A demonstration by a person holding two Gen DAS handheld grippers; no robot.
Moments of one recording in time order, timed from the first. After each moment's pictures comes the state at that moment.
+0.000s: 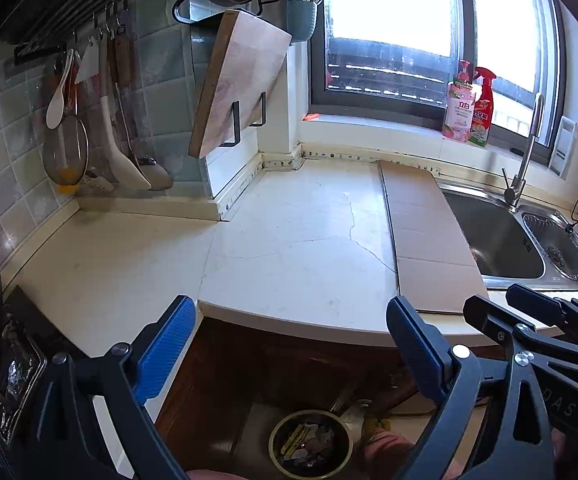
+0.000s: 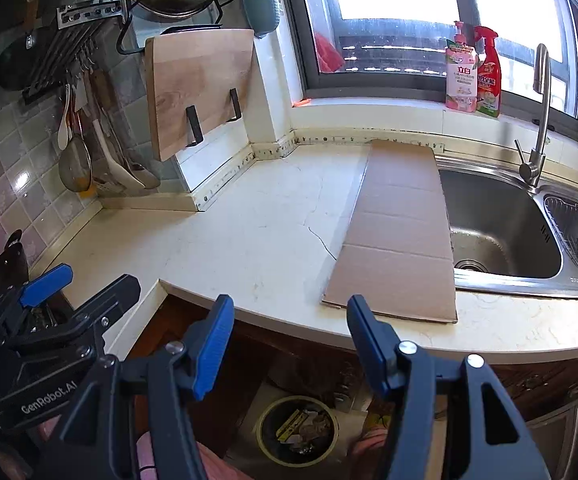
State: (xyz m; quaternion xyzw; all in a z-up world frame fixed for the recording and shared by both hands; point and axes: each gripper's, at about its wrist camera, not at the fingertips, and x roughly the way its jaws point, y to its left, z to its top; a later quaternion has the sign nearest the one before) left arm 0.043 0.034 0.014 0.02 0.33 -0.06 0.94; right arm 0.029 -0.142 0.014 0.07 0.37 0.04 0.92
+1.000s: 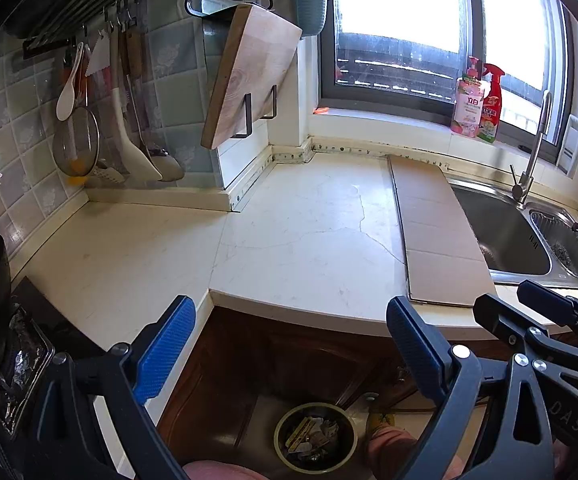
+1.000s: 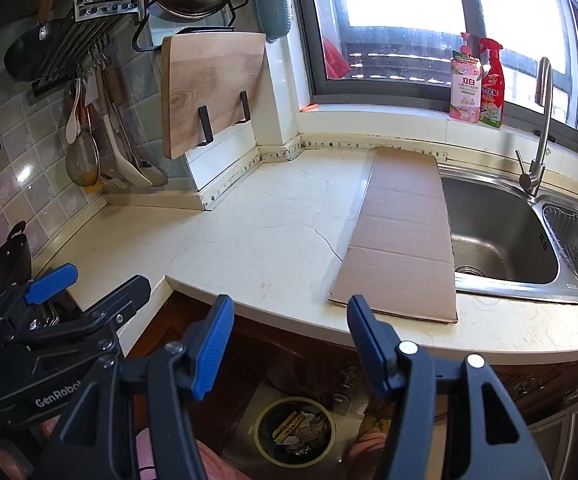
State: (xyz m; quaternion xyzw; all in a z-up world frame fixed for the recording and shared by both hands) left arm 0.039 0.043 0.011 0.02 0.34 -0.05 0.94; right arm 0.019 -0.137 0.018 0.05 0.37 0.04 0.93
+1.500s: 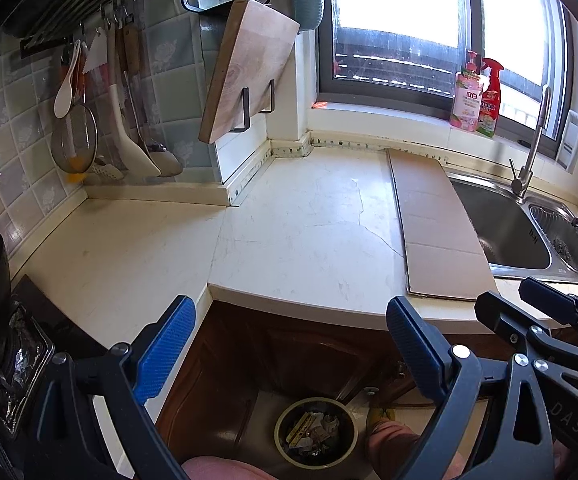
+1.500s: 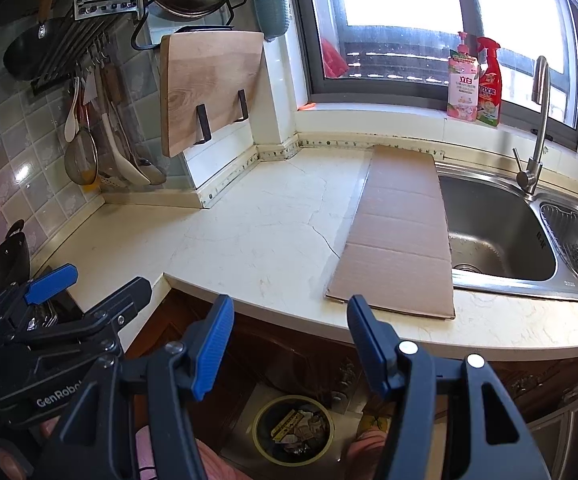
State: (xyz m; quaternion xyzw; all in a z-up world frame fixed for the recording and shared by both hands) left arm 0.038 0.042 0.008 0.03 0.35 -0.05 0.94; right arm 0.016 -0.139 0.018 0.05 0.37 0.04 0.93
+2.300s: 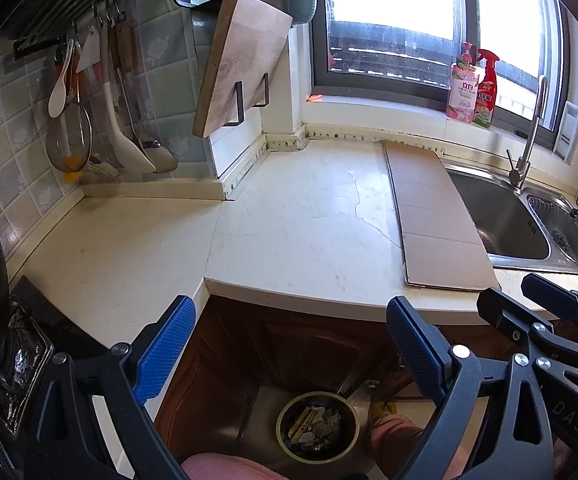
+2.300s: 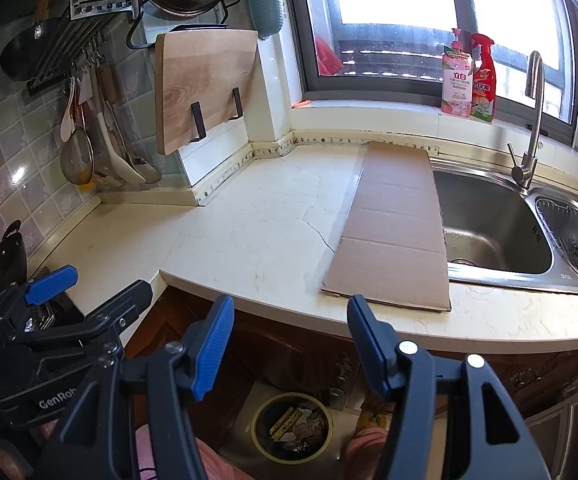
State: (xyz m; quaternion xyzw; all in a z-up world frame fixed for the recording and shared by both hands) left arm 0.036 0.036 0.004 0.03 0.36 -0.05 0.93; right arm 0.011 -0.140 0.014 0.06 0.37 0.03 0.93
